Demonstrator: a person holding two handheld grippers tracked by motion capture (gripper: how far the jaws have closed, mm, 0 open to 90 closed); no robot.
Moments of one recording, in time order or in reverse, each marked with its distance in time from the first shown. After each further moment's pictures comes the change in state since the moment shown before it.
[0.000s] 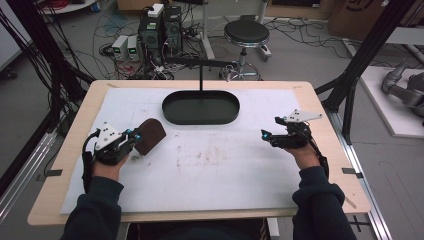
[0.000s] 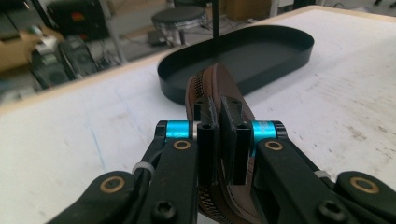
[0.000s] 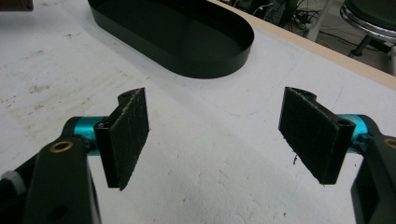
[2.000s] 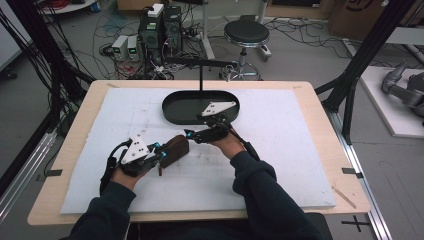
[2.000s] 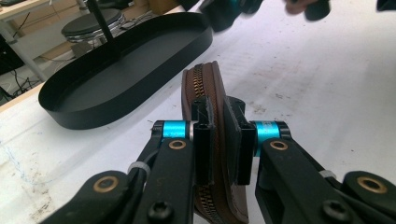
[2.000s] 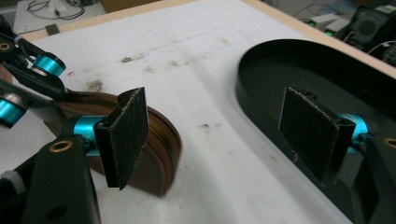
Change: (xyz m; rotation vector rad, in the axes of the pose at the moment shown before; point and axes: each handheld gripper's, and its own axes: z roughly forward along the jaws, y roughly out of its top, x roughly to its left) left arm -0.050 -0.009 0.021 0.024 -0.277 0.178; right arm 0.138 0.089 0.141 -0.039 0.344 -0.107
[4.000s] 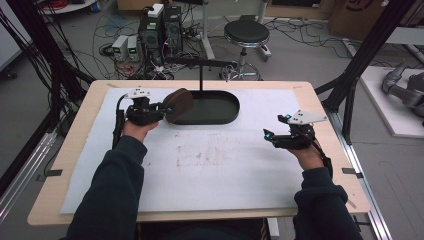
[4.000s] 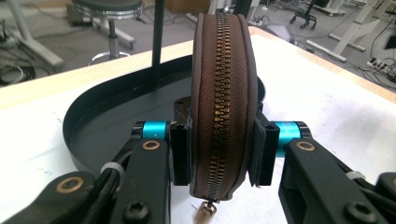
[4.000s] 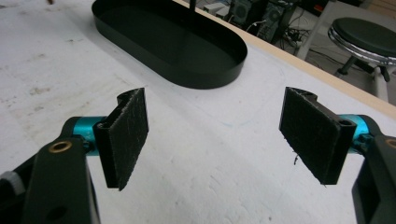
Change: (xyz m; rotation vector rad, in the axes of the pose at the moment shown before) left arm 0.106 0.059 0.070 -0.008 -0.023 -0.395; right arm -0.067 -0.094 -0.193 0.000 -0.370 0.048
